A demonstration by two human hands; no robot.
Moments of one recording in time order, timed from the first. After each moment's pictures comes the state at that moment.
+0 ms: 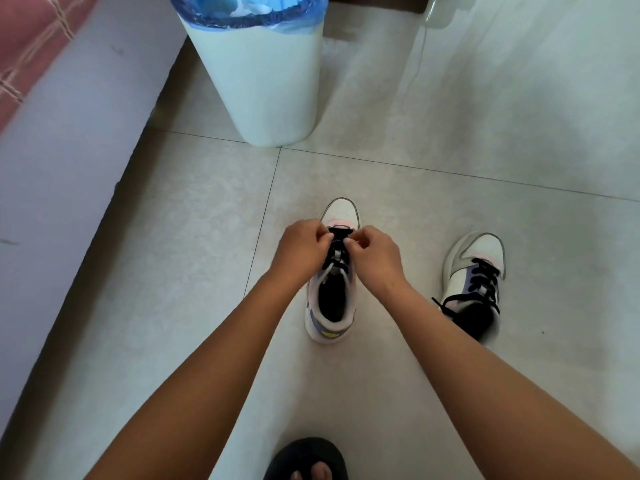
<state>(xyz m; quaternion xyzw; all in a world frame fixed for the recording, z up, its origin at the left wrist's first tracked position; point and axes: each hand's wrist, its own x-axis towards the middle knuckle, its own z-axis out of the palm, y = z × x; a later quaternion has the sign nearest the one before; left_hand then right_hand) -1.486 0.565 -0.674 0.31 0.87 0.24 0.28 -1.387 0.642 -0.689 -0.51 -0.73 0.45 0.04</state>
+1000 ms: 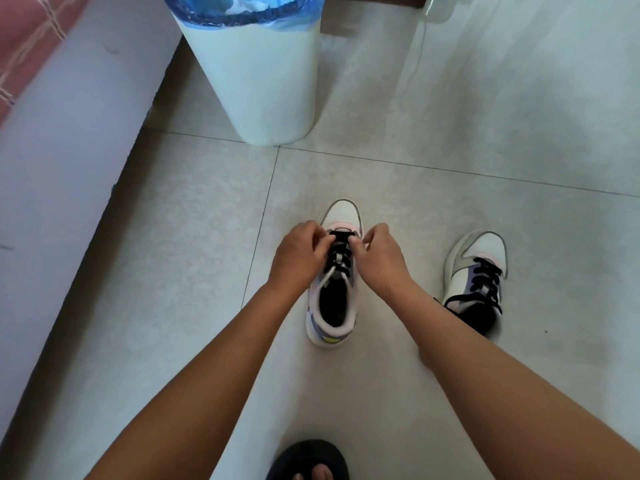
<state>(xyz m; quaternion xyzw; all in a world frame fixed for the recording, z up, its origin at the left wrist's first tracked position) -1.485 0.558 -0.710 0.34 0.85 0.32 0.22 -1.386 0.649 -0.695 -0.50 -0.75 0.43 -0.01</state>
